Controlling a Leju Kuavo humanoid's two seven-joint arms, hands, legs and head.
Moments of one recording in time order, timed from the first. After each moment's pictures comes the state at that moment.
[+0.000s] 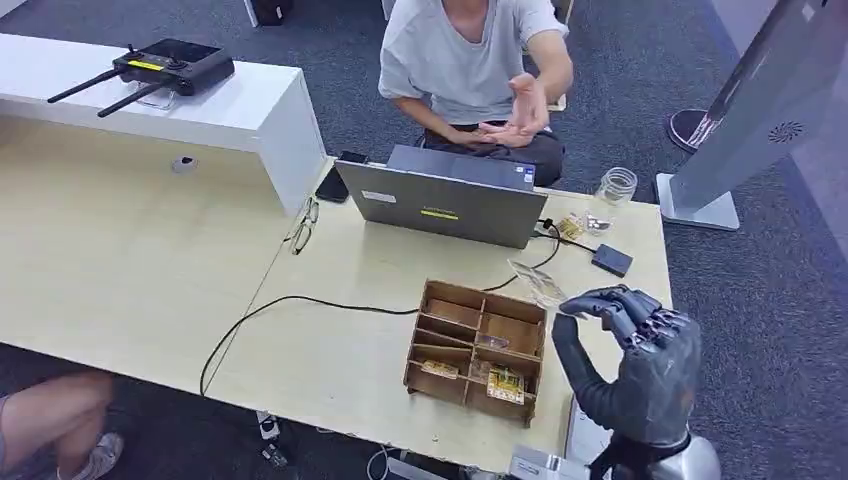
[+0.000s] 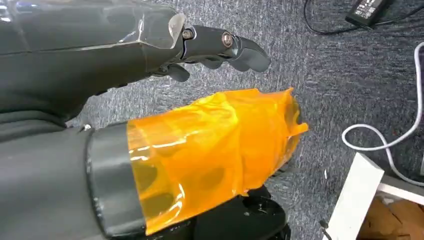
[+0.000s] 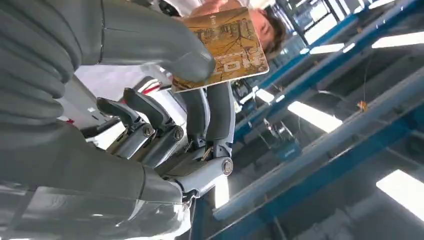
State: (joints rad) left arm -0.02 -0.20 0.76 -0.21 -0.72 0.20 -0.22; right arm -0.13 -0.17 0.60 -1.78 0.98 -0.60 -0.14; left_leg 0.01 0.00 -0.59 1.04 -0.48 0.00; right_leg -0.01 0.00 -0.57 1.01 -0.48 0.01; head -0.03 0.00
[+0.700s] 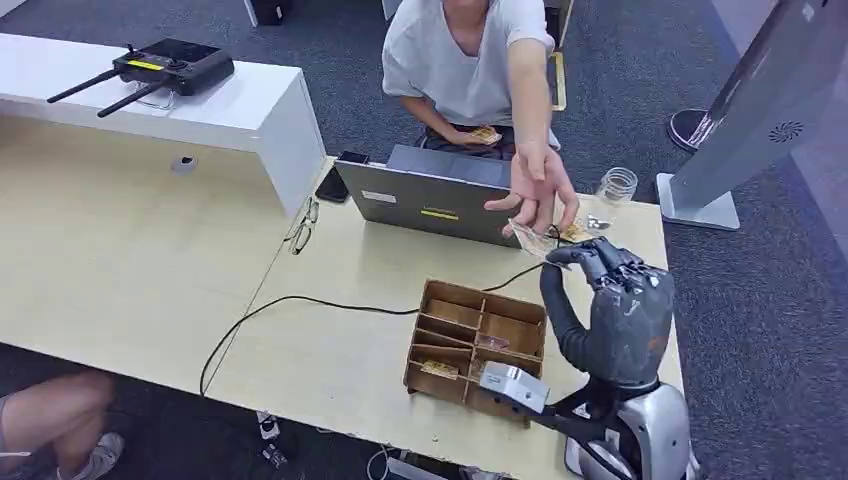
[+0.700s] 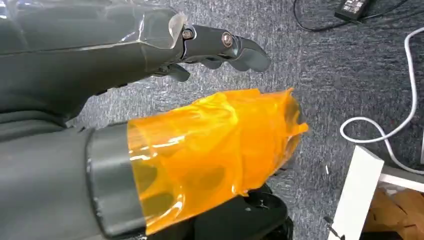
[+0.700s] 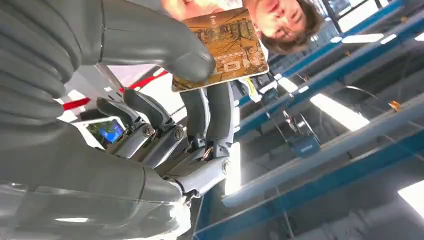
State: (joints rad) left arm -0.03 -0.20 0.75 -0.21 -0.78 0.19 -0.22; right arm -0.27 -0.07 0.57 -1.59 1.11 -0.58 -0.06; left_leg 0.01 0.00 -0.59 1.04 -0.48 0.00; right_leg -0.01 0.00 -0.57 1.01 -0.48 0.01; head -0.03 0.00
